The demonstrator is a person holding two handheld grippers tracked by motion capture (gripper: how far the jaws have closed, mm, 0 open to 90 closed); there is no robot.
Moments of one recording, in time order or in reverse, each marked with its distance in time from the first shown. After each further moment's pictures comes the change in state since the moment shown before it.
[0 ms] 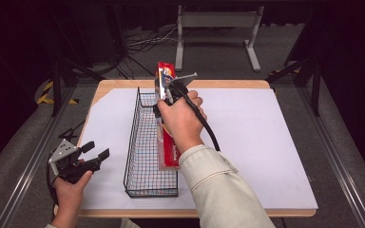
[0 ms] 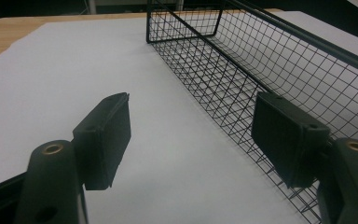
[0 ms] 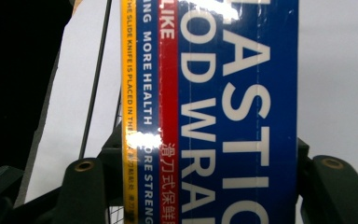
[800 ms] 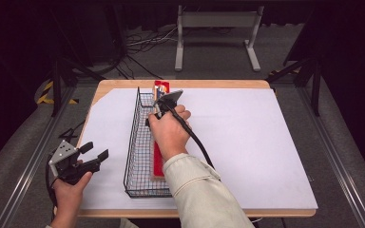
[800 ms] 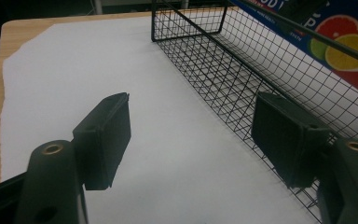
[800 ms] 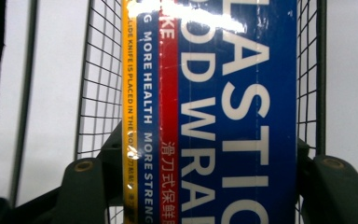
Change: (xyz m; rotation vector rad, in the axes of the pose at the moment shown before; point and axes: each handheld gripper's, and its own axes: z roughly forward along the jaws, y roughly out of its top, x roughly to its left) left arm -0.002 -0.001 -0.002 0.007 0.029 0.020; right arm 0.011 -0.025 0.056 0.072 -0.104 0.039
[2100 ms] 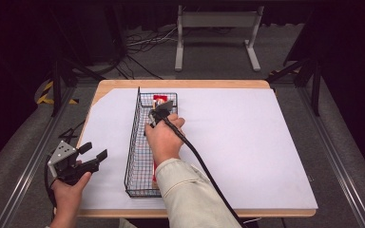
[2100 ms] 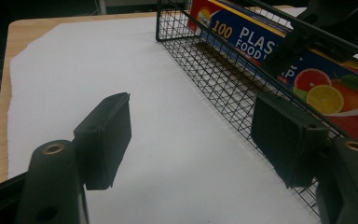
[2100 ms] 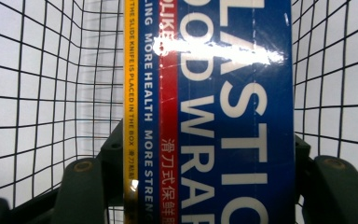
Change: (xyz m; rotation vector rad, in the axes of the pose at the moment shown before) left arm 0.001 -0.001 -0.002 -0.002 0.011 -0.008; right arm 0.007 -0.013 0.042 0.075 -0.123 -0.027
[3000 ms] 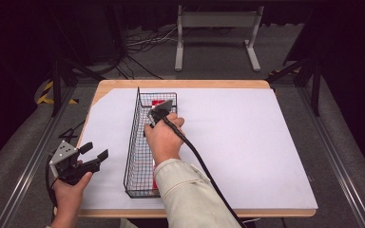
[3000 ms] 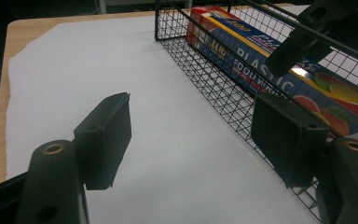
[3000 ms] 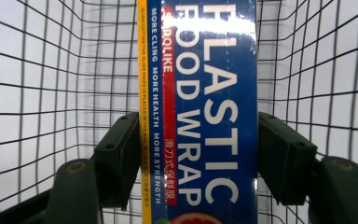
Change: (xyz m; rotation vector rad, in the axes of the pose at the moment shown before) left arm -0.001 0.000 0.001 0.001 0.004 0.006; right arm 0.002 -0.002 -0.007 0.009 -0.006 -0.012
